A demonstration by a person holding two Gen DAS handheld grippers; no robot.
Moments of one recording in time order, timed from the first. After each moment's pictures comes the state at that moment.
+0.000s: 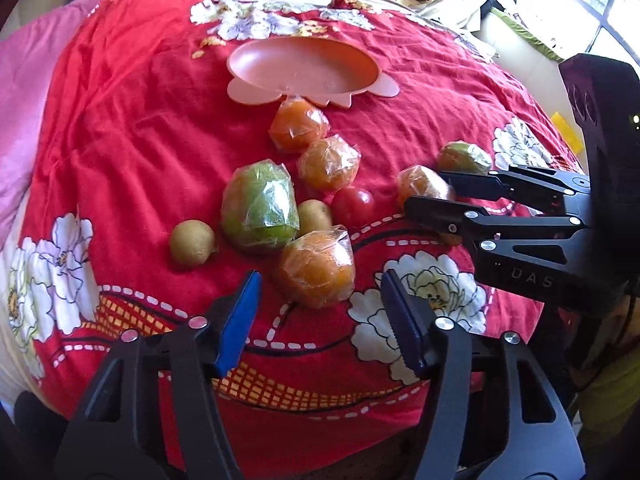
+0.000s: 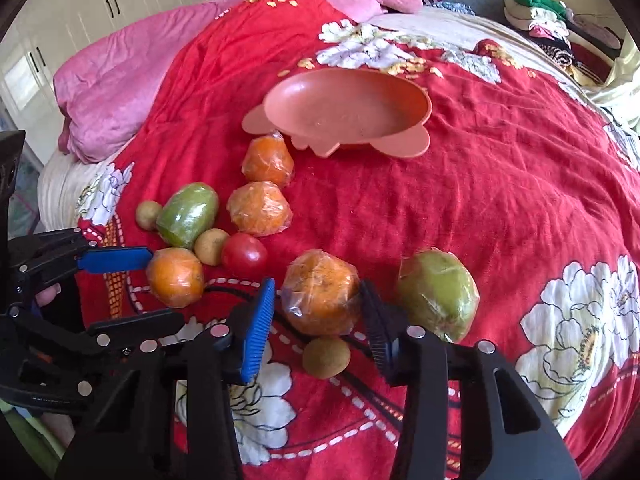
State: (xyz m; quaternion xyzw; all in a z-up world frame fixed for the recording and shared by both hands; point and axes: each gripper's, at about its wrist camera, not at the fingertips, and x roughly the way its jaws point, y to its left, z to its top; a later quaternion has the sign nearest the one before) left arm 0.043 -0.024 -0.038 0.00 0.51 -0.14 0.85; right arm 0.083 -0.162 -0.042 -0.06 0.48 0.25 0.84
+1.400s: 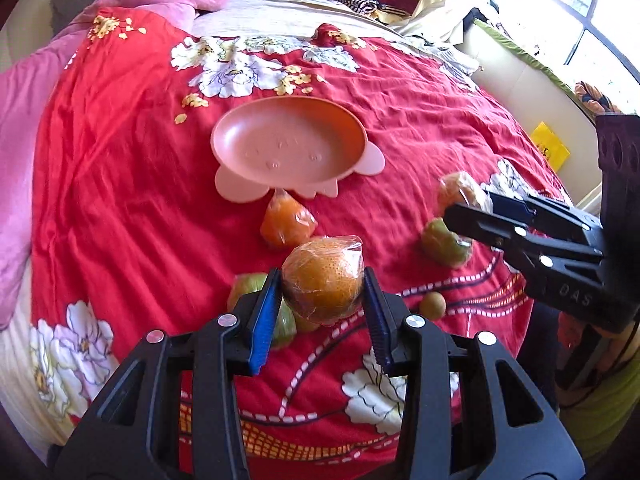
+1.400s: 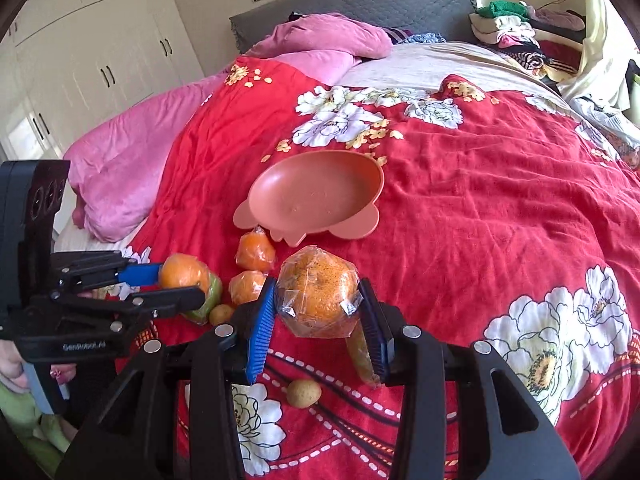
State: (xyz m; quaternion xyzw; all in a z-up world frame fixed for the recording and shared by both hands) left arm 0.088 -0.028 0.009 0.01 0.48 -0.17 0.86; right arm 0.087 -0.205 0.013 0.03 0.40 0.24 0.89
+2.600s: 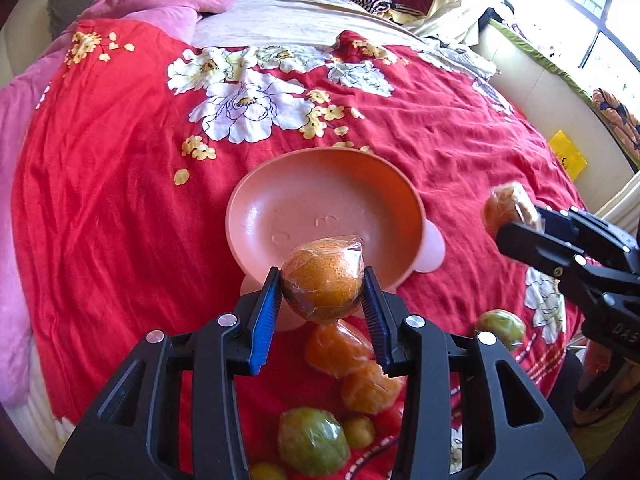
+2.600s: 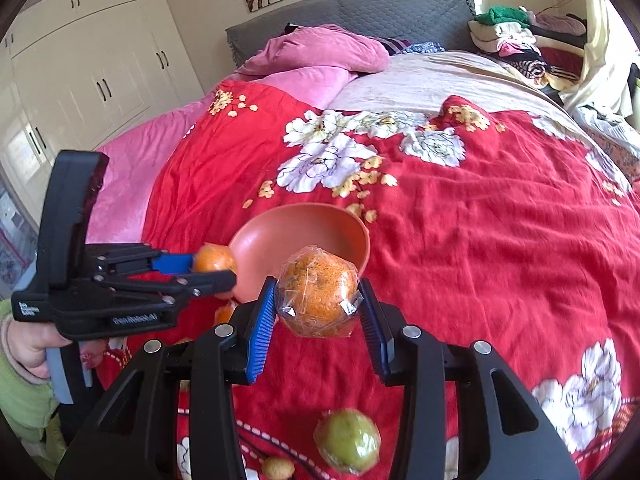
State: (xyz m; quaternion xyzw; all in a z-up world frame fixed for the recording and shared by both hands) left arm 0.188 -0.024 0.007 0.02 0.49 -0.16 0.86; right arm 0.160 -0.201 0.031 0.04 0.38 0.24 0.89
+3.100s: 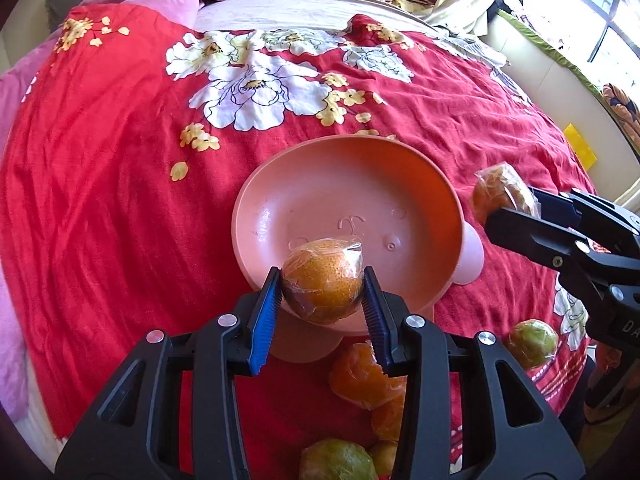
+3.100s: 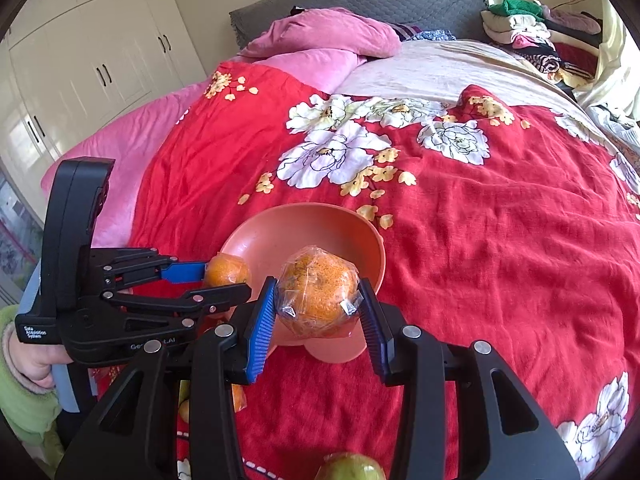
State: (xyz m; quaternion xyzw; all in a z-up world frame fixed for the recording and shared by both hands) left arm 0.210 -0.022 -0.016 0.03 0.50 -0.15 0.85; right arm 0.195 -0.180 0.013 0.03 0.41 0.25 0.88
